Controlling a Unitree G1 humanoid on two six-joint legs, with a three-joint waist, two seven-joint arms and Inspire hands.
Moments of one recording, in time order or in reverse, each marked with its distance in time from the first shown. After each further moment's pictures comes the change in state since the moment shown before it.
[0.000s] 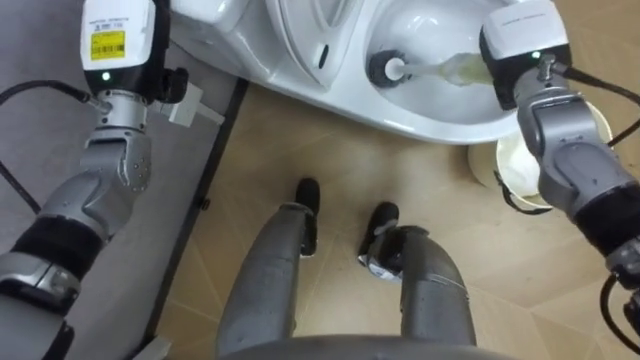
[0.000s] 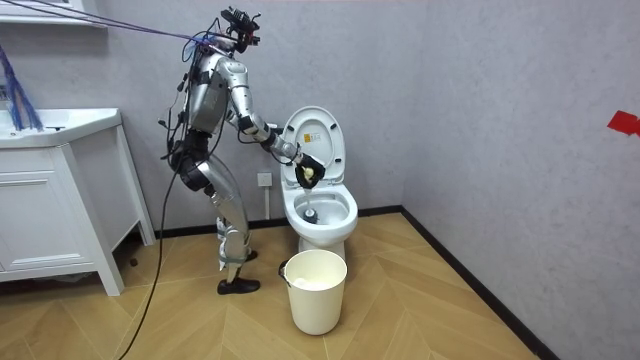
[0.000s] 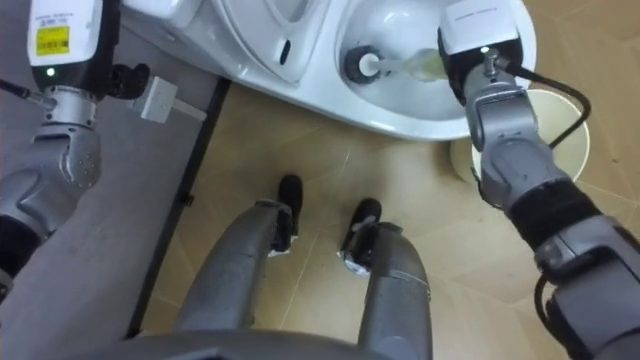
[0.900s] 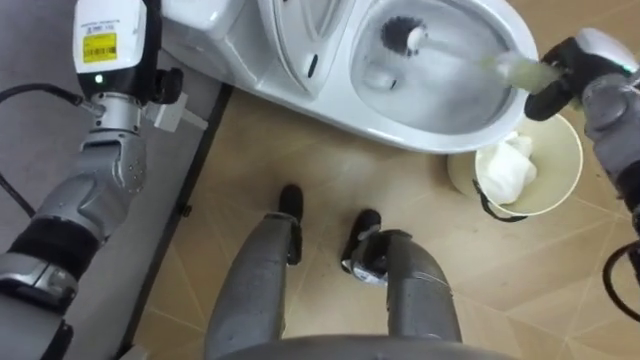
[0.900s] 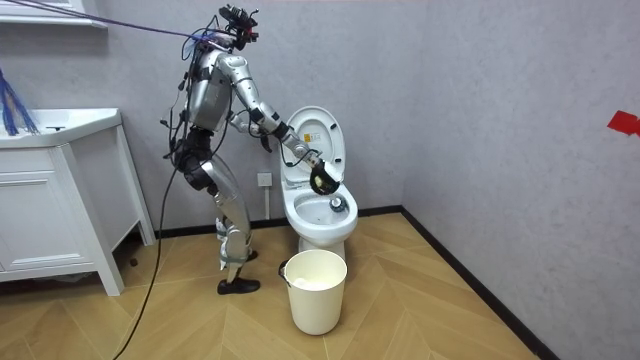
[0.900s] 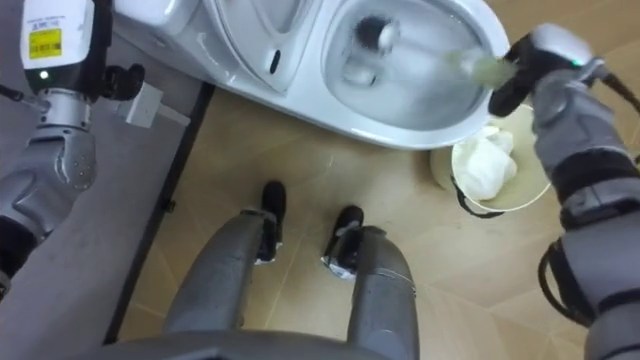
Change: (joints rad) left arm -0.023 0.007 0.028 0.022 0.009 -0.021 -0.049; right arm -0.279 -0.039 -0.235 0.824 0.885 -0.276 -0.188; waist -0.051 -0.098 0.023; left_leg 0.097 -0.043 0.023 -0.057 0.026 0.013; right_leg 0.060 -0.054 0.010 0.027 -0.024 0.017
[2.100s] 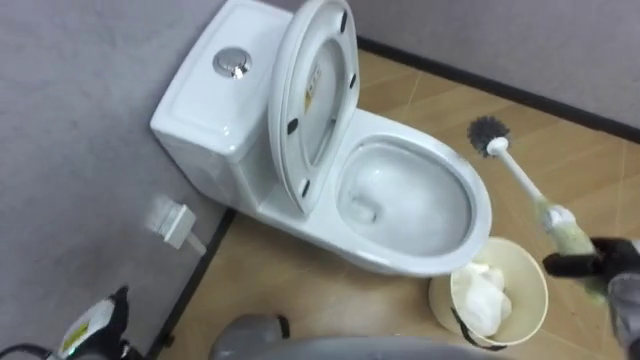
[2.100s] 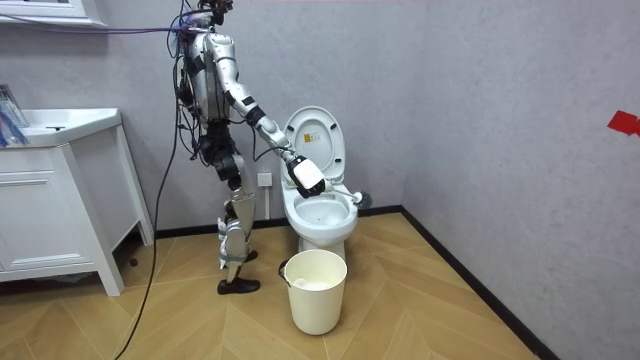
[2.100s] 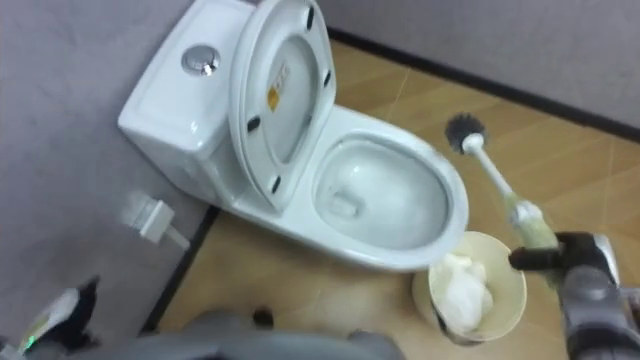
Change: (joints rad) left arm 0.809 -0.297 0.467 0.065 -0.012 0.119 -0.495; right arm 0.718 0.157 -0.466 -0.160 0.283 -0.005 -0.058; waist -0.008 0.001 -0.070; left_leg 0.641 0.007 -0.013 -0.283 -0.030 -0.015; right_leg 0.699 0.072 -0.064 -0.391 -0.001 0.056
